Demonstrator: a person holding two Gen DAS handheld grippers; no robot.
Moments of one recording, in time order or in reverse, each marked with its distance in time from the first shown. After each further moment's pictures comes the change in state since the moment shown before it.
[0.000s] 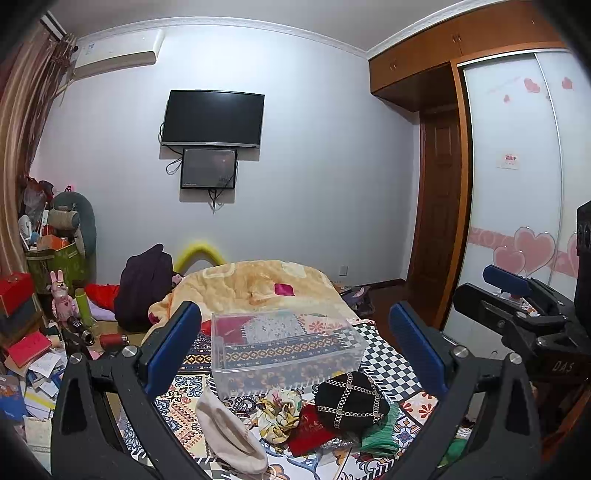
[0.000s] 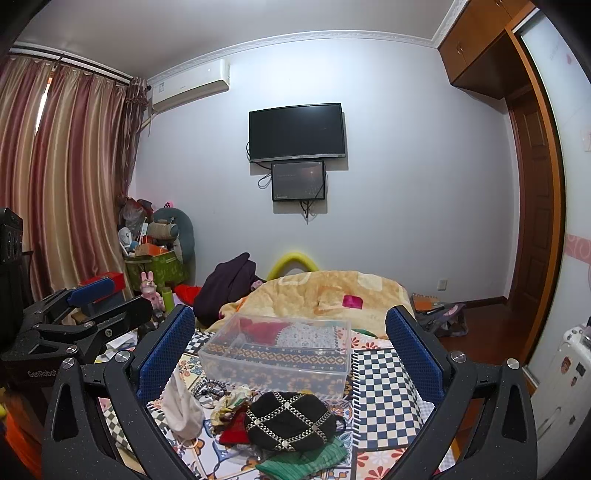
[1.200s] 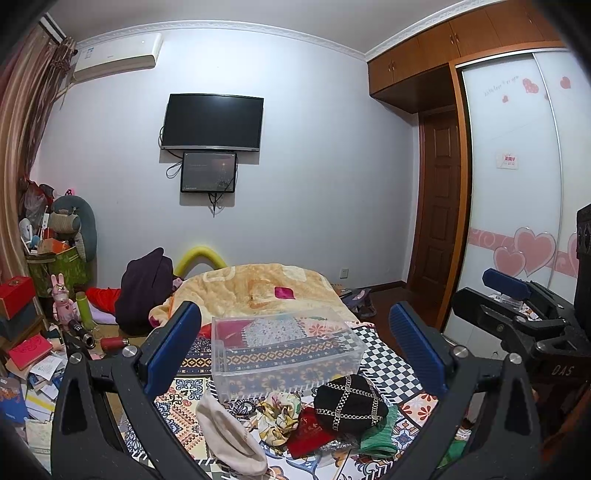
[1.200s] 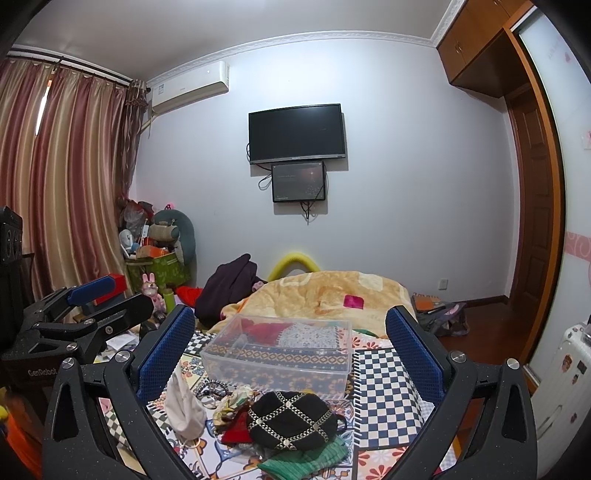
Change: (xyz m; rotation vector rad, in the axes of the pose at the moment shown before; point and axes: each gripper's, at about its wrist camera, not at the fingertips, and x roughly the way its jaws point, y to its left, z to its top) left arm -0.003 -0.004 0.000 0.007 -0.010 0.002; right arm -0.007 -0.003 0.005 0.007 -0.004 0.002
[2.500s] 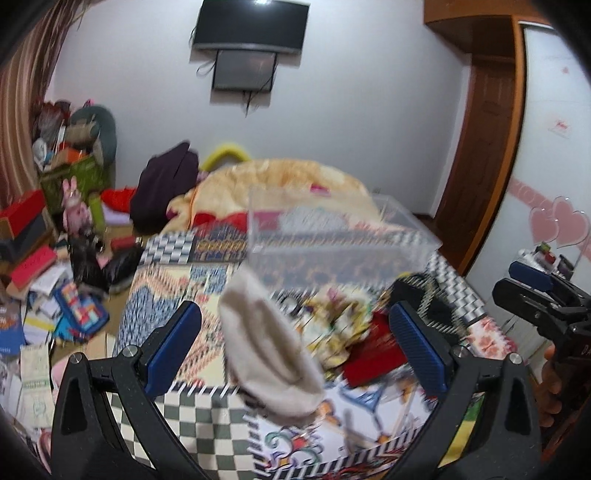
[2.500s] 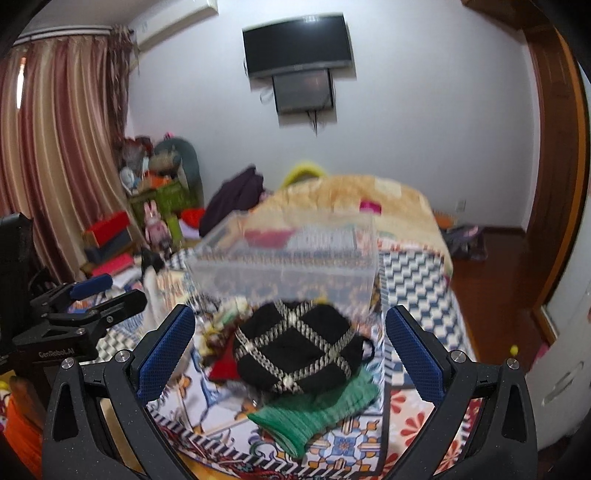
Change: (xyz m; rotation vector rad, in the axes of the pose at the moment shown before) left arm 0.070 0.060 -0.105 -0.128 0.373 0.101; right arm 0.080 -0.012 -0.085 0.070 0.381 0.067
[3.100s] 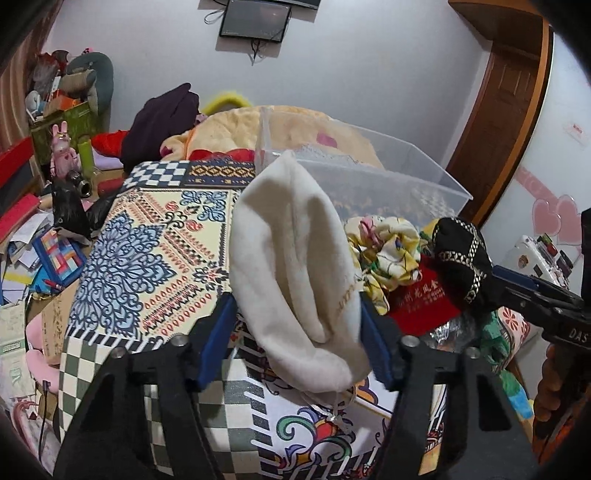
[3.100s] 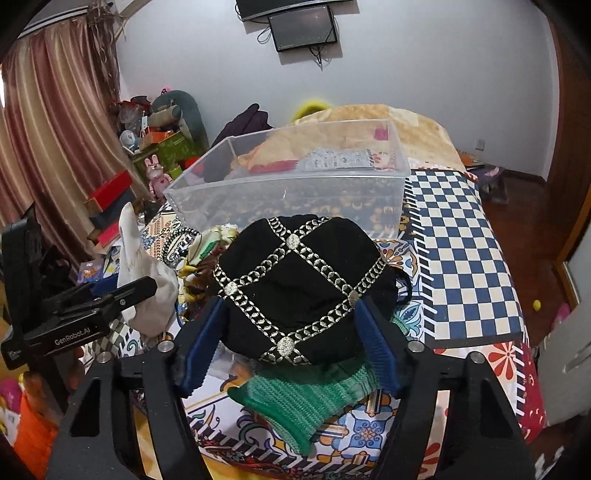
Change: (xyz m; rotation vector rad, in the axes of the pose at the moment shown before) left arm 0.049 0.018 -0.038 -0.073 0.166 -0.055; right arm 0.045 -0.013 -0.026 0.044 0.197 0.063
